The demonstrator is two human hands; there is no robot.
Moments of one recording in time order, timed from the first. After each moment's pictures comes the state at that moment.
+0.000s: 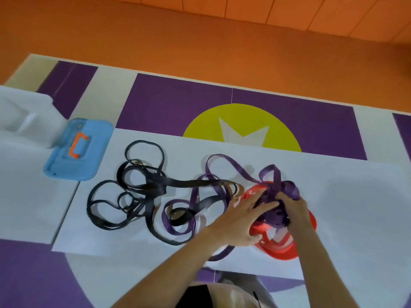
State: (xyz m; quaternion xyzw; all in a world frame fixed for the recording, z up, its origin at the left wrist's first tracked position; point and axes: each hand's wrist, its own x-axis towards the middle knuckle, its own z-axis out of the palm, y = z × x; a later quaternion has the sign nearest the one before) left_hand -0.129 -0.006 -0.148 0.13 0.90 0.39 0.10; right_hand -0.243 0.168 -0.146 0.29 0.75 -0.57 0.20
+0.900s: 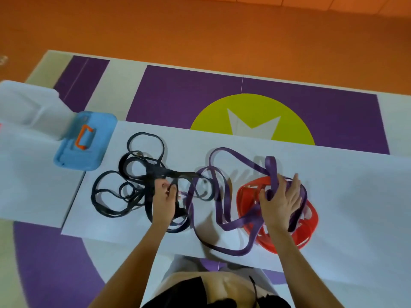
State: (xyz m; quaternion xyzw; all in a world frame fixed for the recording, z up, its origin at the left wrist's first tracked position) left_hand -0.065 -0.117 -0.195 -0.45 0.72 0.51 -0.11; right_hand -0.219 0.159 -0.189 -0.01 0.96 -0.28 0.01
